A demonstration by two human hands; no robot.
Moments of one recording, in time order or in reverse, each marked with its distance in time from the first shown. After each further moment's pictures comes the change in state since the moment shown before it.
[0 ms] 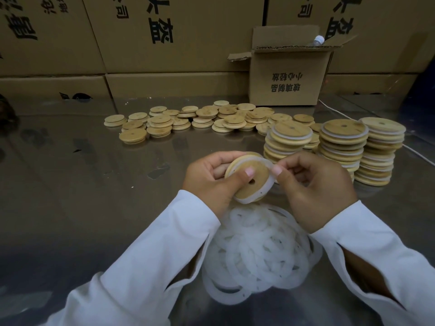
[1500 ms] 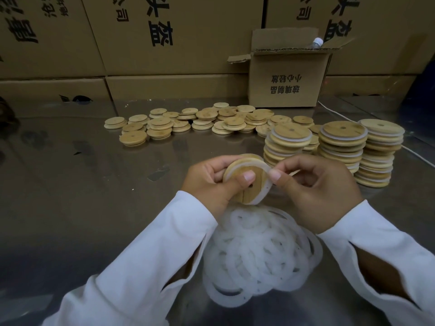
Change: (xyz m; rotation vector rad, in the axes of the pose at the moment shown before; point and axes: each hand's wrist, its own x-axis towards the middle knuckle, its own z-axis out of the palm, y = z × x) left_hand 0.001 0.004 -0.005 -0.006 -0.097 -0.059; right_hand 0.001 -0.005 -0.007 0.125 -0.072 0.062
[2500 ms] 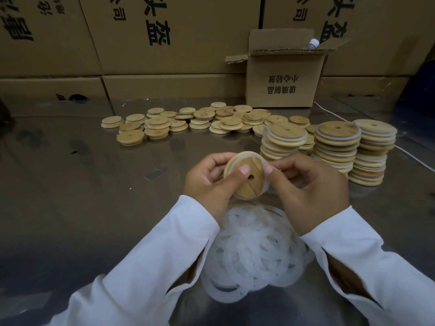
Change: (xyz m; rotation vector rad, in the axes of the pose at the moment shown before) left_hand -0.001 -0.009 0.011 -0.122 0.167 0.018; right_hand -0.007 0.004 0.011 -0.076 0.194 -0.077
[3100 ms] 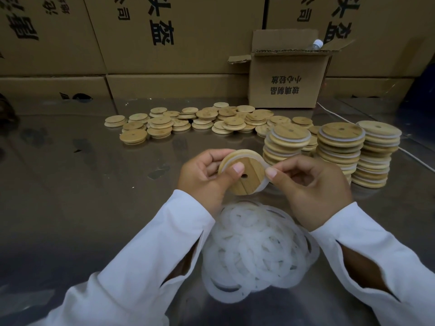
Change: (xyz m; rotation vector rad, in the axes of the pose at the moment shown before) left_hand 0.005 0.007 -0.011 0.115 -0.028 0.096; right_hand 0.008 0.002 -0.003 0.153 -0.129 0.110
